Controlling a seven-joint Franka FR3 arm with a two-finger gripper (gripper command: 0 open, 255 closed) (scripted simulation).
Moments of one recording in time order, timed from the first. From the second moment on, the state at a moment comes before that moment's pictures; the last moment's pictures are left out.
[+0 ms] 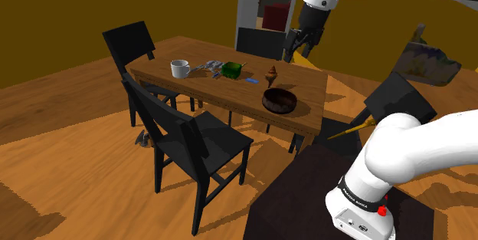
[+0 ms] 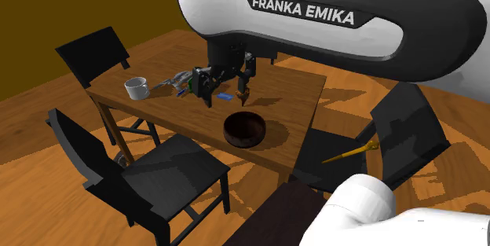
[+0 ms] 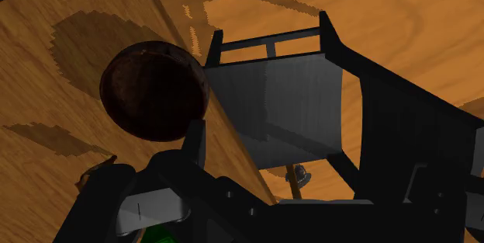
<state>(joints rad) 0.00 -0.79 0.02 -2.33 -0.02 1.70 0.15</state>
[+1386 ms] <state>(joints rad) -0.06 -0.21 -0.27 -2.10 -0.06 1.96 -0.22</state>
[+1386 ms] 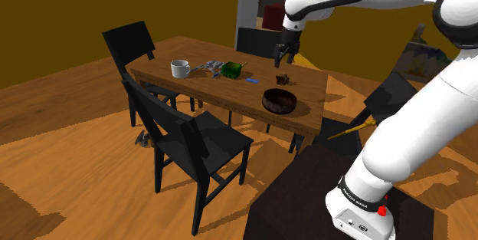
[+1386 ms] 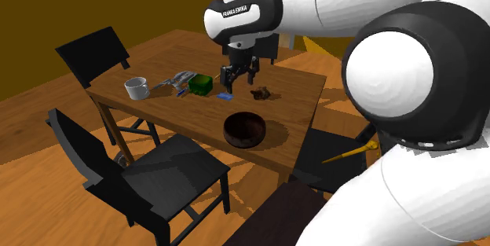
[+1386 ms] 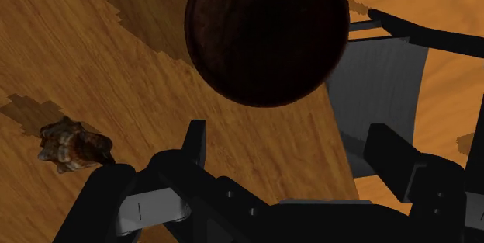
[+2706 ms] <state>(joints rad) -0.20 0.43 -0.35 -1.61 0.13 1.99 -0.52</state>
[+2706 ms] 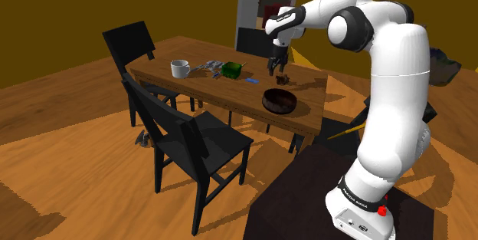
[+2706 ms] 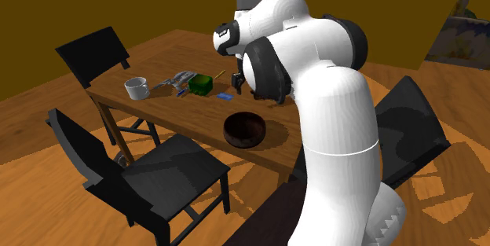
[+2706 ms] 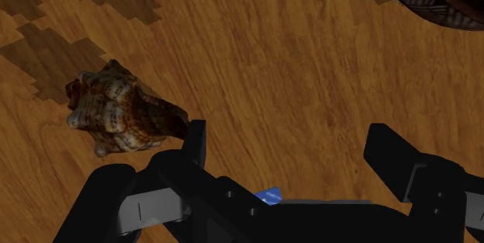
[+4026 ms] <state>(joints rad) -0.20 0.45 -0.35 -1.64 0.14 2.03 -0.53</state>
